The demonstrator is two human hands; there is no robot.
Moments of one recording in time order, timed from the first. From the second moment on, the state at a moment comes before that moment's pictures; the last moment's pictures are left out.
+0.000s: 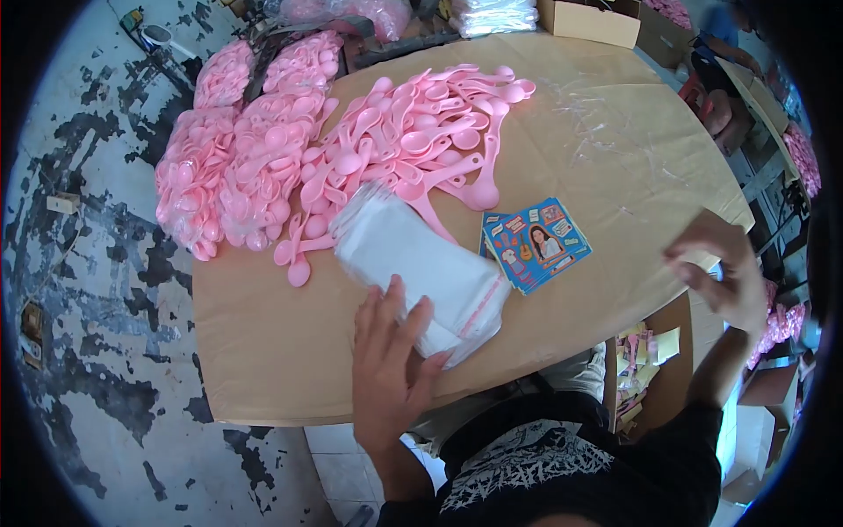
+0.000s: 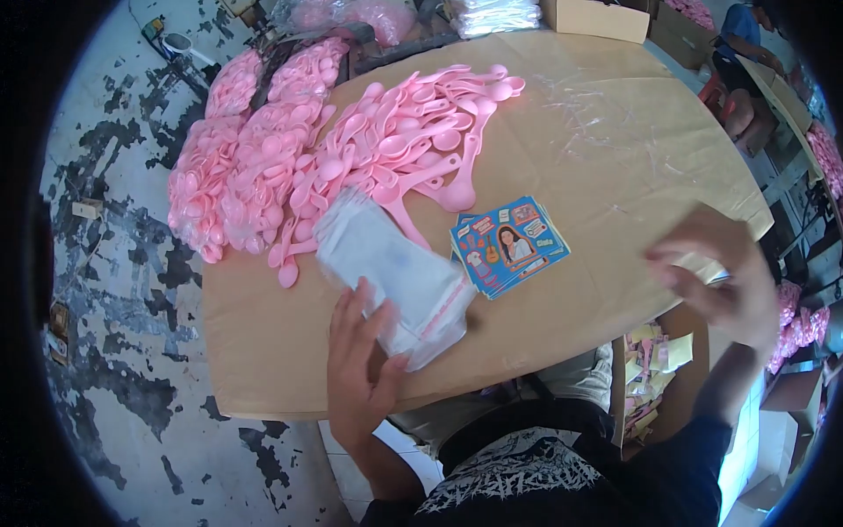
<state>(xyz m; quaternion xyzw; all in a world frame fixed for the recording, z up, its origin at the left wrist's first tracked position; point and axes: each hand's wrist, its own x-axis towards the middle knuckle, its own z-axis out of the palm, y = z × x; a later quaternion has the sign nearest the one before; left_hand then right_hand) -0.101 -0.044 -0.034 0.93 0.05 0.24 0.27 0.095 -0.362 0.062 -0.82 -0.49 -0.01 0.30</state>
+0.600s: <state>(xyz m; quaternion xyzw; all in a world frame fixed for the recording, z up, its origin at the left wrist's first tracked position) -0.109 -0.042 -0.039 0.94 0.01 0.26 0.24 0.125 -0.159 0.031 -0.76 -0.59 0.20 0.20</state>
